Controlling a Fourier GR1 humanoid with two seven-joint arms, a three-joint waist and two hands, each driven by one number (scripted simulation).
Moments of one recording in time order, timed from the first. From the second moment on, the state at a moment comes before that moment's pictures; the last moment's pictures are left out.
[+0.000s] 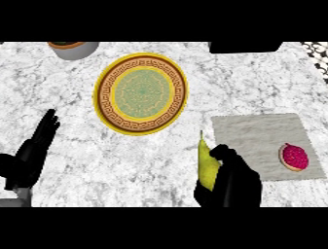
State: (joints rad) left arm -0.01 0.33 -0.02 -1.33 0.15 0.04 -0.15; right arm -0.01 -0.04 0.70 -1.82 1.47 -0.19 1.17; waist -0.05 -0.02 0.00
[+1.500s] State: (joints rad) left arm -0.12 0.30 -0.06 -1.30 0.11 0.00 -0.13; right arm -0.68 -0.01 0.54 -1.56 1.35 -0.03 1.21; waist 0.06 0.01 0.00
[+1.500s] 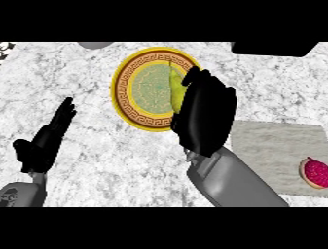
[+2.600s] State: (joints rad) left arm -0.15 0.27 -0.07 -1.29 0.10 0.00 -0.13; right arm -0.88 -0.01 0.25 -1.07 1.20 -0.53 1.12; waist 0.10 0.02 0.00
